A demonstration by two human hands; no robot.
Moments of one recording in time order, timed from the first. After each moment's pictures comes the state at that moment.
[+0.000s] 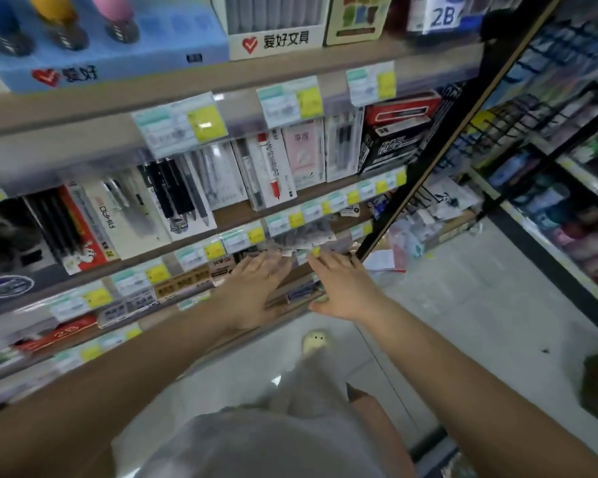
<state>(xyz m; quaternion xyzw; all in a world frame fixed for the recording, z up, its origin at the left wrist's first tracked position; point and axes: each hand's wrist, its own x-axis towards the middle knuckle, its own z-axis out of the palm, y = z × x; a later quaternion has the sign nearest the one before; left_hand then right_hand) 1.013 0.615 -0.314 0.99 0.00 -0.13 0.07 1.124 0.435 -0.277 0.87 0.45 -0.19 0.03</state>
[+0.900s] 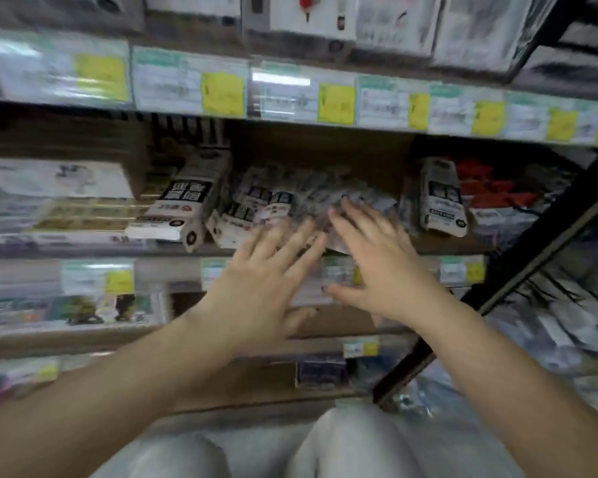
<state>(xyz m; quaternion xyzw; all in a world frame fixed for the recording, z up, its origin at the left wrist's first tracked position) 1.095 0.578 -0.496 0.97 0.15 0.14 -0.12 1.272 0.485 -0.480 0.77 0.64 0.08 -0.05</state>
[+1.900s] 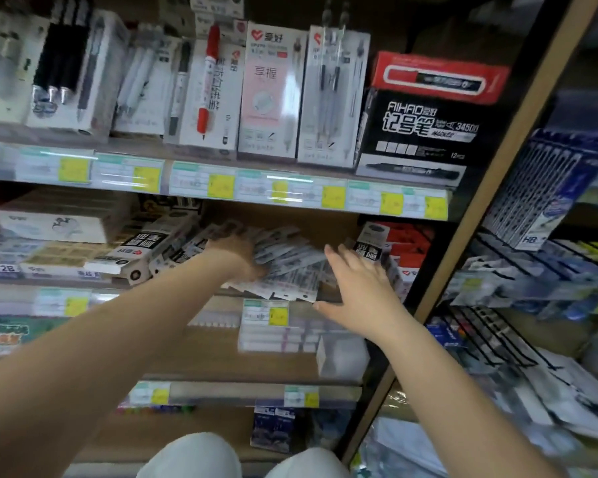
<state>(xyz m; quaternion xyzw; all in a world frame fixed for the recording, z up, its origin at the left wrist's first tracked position) 1.220 0.615 -0.446 0.88 0.47 -0.04 0.01 1.360 0.430 -0.447 0.79 0.60 0.05 -0.10</state>
